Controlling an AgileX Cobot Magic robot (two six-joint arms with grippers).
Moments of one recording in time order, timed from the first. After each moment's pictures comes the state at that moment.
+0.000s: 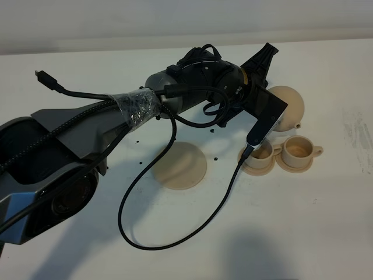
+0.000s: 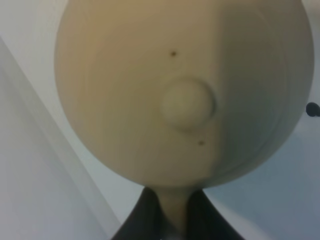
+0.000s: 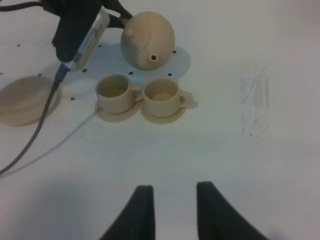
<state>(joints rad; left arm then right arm) -0.74 2.36 -1.92 0.07 0.34 1.62 0.08 -0.01 -0.52 0.18 1.11 -0.09</state>
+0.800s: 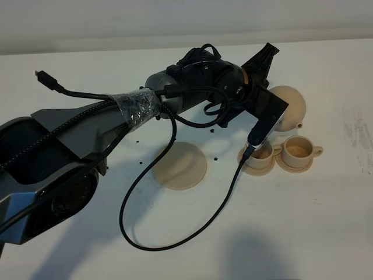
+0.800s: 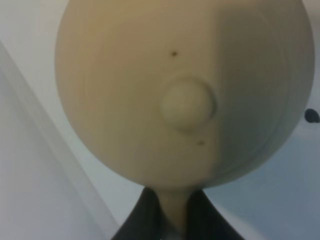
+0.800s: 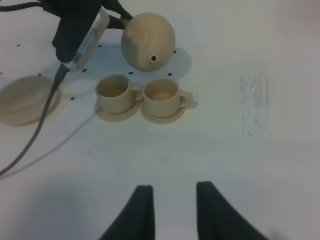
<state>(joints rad) -0.74 2.36 -1.92 0.05 0.33 1.63 0.08 -0.01 -0.52 0.18 1.11 -0.09</state>
